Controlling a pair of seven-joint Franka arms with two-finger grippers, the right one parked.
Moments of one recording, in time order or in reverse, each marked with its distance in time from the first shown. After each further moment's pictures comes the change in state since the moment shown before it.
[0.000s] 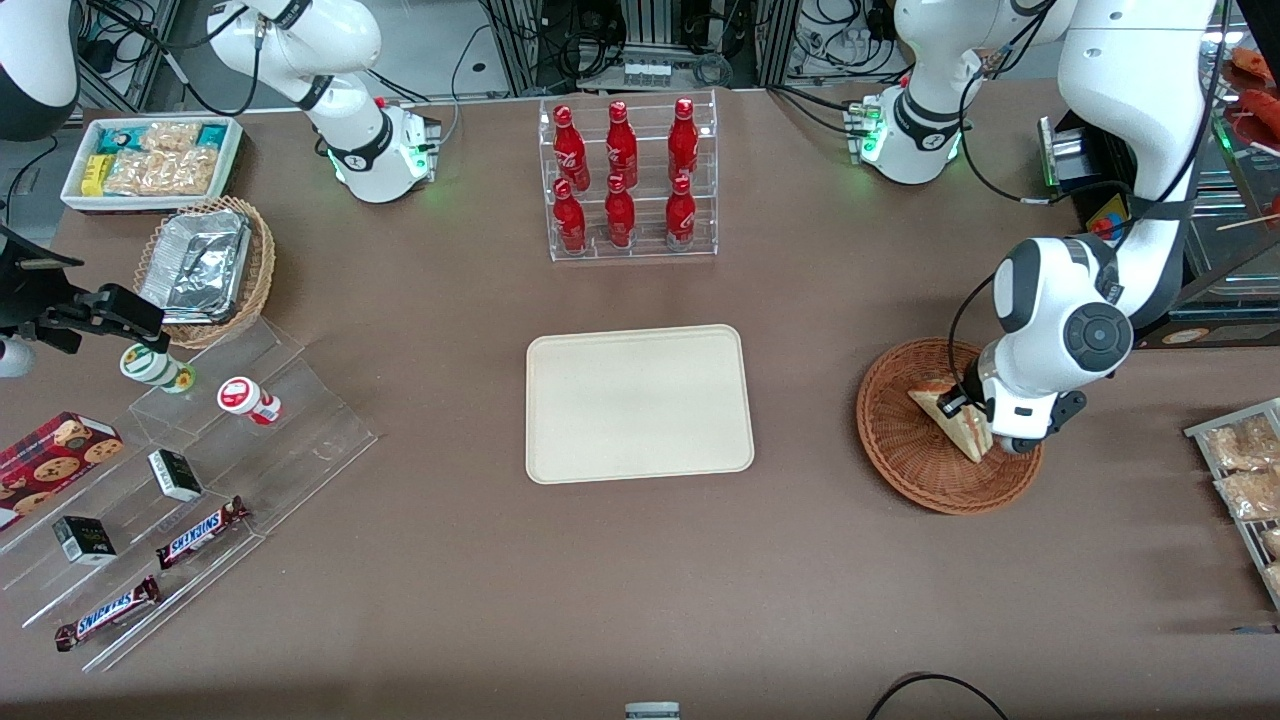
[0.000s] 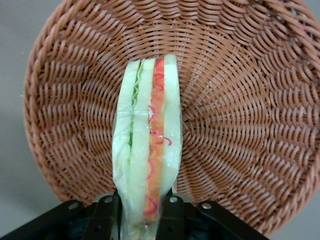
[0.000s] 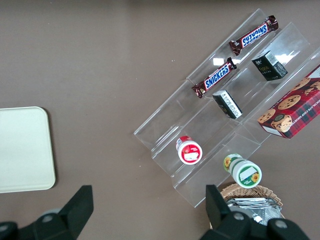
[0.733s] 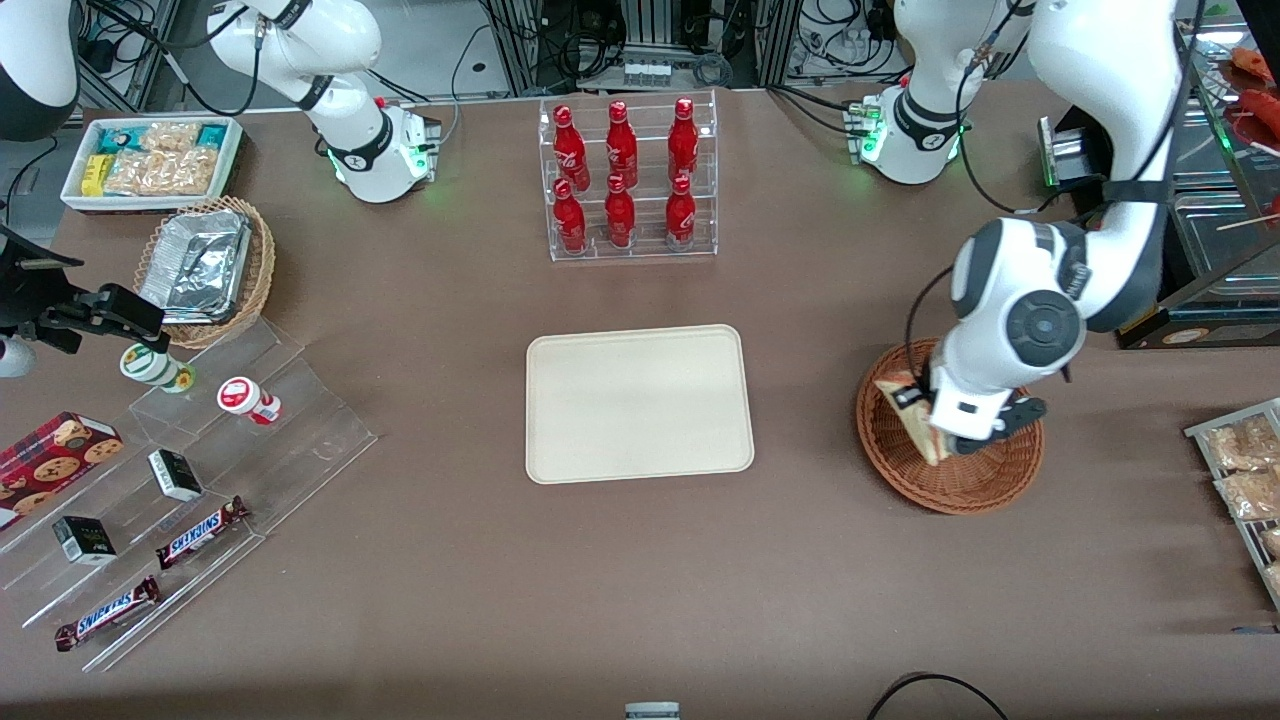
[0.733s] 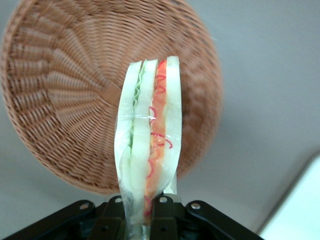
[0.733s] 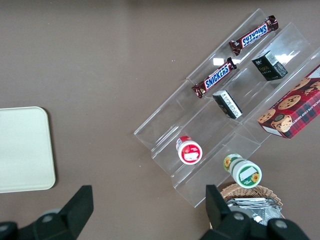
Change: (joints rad) arm -0.172 -0.025 -0.021 0.161 0.024 -0.191 0.010
